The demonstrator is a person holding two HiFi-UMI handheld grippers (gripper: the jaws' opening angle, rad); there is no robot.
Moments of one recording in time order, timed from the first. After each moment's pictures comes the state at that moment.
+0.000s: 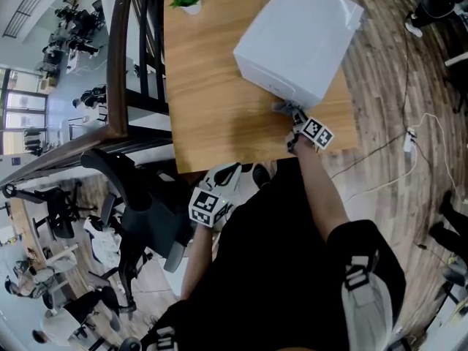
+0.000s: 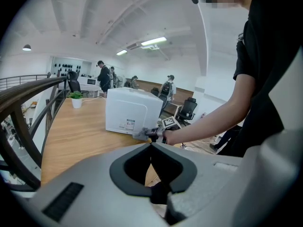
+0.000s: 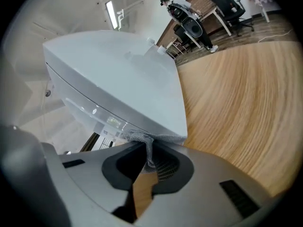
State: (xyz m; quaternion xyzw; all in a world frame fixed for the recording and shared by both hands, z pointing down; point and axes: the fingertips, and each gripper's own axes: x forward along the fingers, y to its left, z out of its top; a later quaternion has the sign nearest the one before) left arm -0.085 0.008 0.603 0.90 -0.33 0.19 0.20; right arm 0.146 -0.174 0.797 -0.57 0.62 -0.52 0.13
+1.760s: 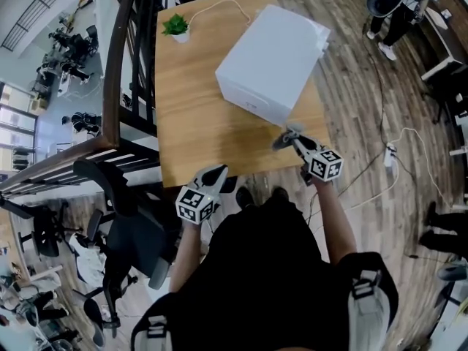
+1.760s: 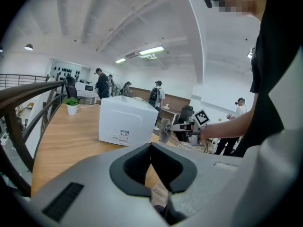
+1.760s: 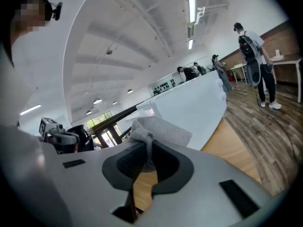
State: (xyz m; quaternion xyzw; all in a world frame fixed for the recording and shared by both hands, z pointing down) left arm -0.059 0.003 0.574 0.92 -0.33 0.14 0.19; right arm 0.187 -0.077 0.638 -0.45 0.84 -0.29 -0.05
